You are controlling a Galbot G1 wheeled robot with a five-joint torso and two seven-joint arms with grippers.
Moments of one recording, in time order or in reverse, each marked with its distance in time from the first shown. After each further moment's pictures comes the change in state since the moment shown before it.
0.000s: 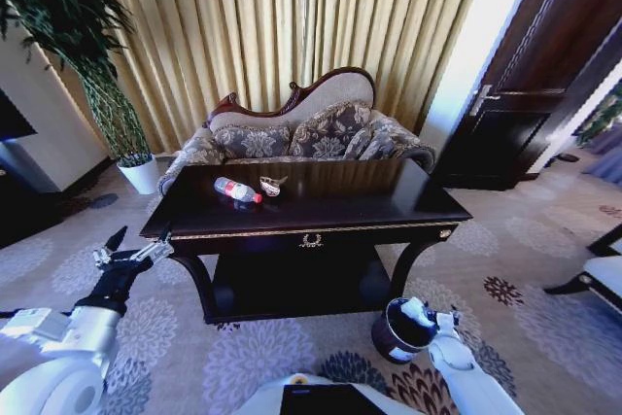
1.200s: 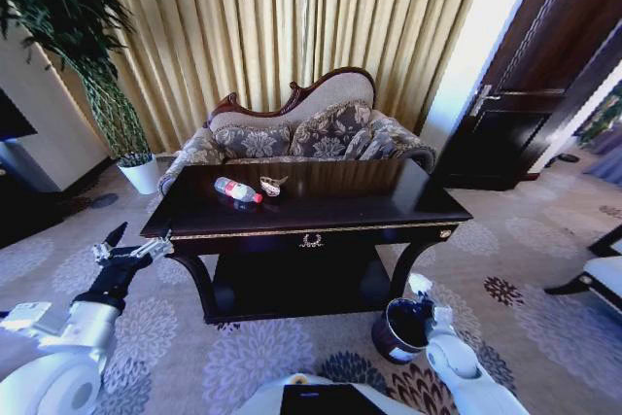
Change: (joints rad) left arm -0.006 0.037 -0.008 0.000 -0.008 0.004 -0.013; right arm -0.140 -0.035 -0.002 0.283 0.100 -0.051 -0.046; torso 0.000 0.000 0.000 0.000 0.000
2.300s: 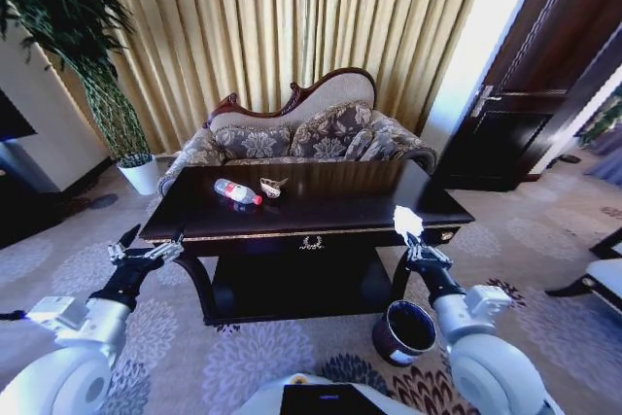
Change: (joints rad) left arm -0.013 0.030 0.054 0.015 0.057 0.025 -0.001; right arm -0.299 0.007 0.117 1.002 0.142 -0.105 0.067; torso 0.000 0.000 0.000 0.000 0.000
